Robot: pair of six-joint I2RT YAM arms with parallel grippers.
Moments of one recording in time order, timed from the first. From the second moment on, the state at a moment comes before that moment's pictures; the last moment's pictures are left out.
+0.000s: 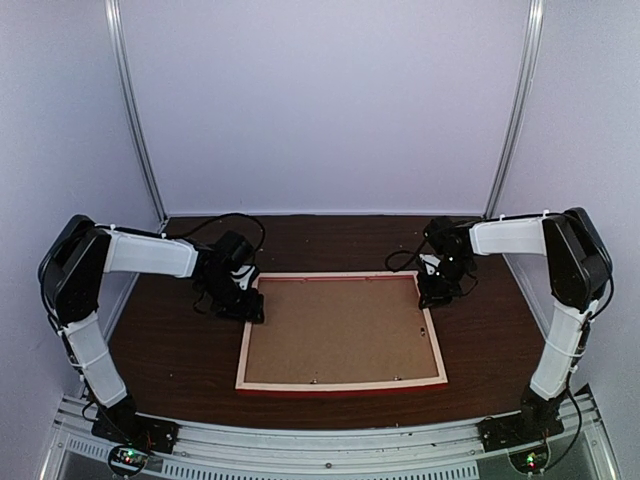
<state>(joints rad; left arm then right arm) -0.59 1.81 1.09 -0.52 0.11 -0.37 0.37 1.87 1.22 -0.71 -0.14 0.29</state>
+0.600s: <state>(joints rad) -0.58 1.82 1.09 -0.47 0.06 -0.42 0.37 1.86 1.21 -0.69 -0.15 0.30</state>
